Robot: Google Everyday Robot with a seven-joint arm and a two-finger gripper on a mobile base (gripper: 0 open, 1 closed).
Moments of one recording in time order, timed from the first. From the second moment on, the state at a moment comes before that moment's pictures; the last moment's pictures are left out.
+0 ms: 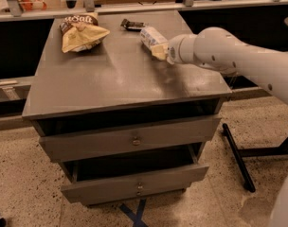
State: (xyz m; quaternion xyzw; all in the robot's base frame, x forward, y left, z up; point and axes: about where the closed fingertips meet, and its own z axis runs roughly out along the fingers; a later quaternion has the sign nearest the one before) arm 0.772 -0.074 0.856 -0.22 0.81 0.13 0.53
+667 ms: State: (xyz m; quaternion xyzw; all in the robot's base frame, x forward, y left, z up) arm 0.787 -0.068 0.867 -0.25 0.81 0.12 0.52
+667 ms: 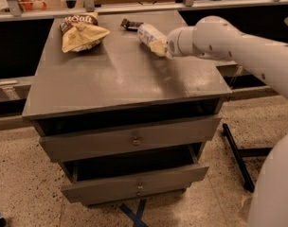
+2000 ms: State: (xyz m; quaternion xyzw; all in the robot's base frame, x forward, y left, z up) arm 0.816 -0.010 0.899 -0.37 0.79 0.19 0.46
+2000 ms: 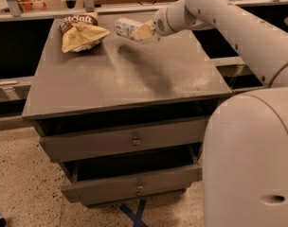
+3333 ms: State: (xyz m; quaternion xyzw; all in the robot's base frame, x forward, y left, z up) arm 0.792 0.029 0.874 -0.40 0.79 0.24 0.40
